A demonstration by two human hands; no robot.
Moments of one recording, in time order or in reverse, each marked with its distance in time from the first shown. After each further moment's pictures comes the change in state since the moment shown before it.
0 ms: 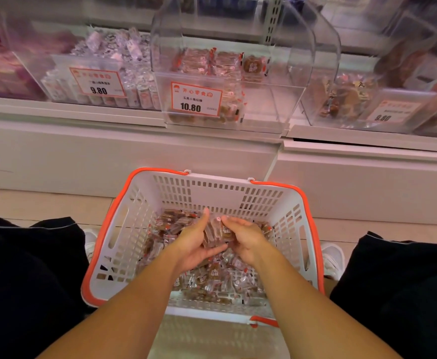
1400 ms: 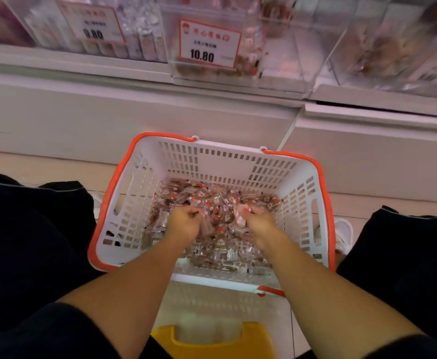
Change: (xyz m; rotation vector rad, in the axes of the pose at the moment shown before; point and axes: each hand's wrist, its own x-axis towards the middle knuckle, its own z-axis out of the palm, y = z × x) left_hand 0.016 -0.042 -0.049 0.621 0.548 0.226; right_hand 0.031 0.048 -0.033 -0.197 0.211 0.048
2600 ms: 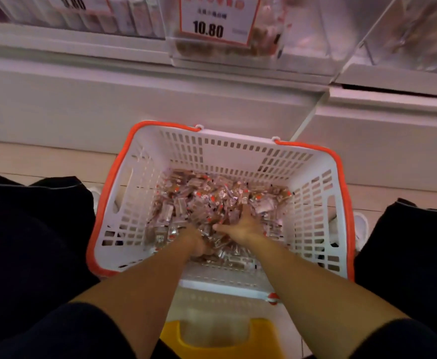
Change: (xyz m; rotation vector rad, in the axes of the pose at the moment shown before) left_hand 0.006 -0.027 0.007 0.809 -0.443 -0.242; right_hand 0.030 0.033 0.037 -0.696 -0.013 -0.056
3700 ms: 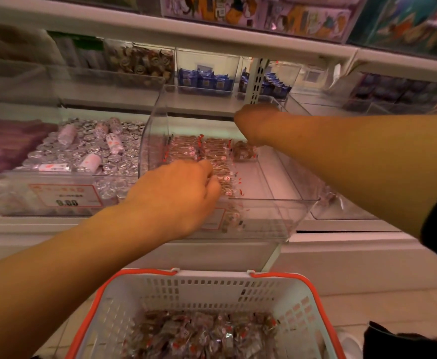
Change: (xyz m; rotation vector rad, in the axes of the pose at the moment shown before) left_hand -0.203 0.167 -0.307 0.370 0.947 0.886; right_hand -0.065 -0.398 -0.317 -1.513 0.819 -0.557
